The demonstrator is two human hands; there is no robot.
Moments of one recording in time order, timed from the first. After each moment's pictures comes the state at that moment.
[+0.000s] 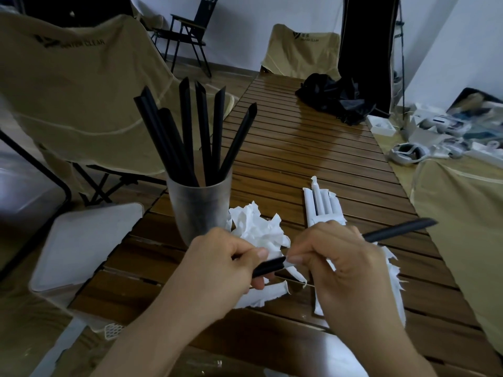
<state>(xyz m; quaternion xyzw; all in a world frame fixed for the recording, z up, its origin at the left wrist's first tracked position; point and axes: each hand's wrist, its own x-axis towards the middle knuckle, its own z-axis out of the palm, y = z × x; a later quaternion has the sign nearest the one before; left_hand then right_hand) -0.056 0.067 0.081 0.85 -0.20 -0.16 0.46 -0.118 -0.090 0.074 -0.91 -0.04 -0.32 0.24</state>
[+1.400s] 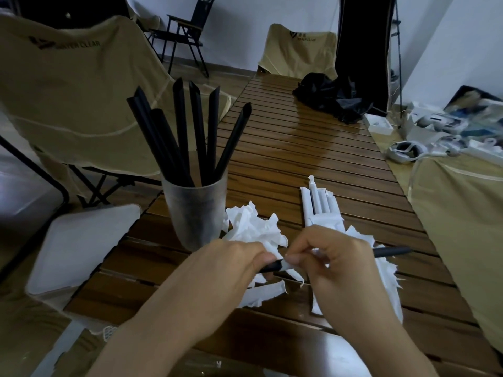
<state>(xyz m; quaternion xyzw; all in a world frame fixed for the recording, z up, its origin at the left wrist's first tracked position) -0.048 0.066 0.059 0.86 -0.40 -0.02 0.30 -0.117 -0.095 0.069 -0.91 0.04 -0.21 0.35</state>
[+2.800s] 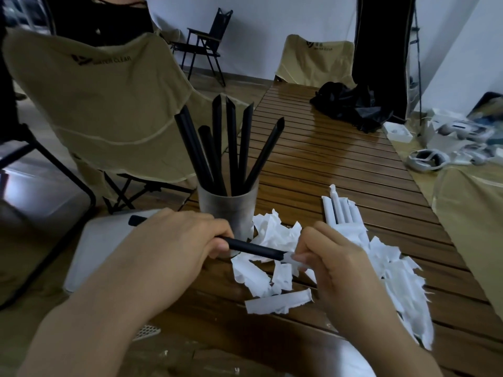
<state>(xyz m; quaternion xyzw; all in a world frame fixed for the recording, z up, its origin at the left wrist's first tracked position) -0.022 0.136 0.112 0.92 -0.37 0.01 0.14 -0.097 -0.076 0.064 -0.94 -0.08 -0.24 0.23</state>
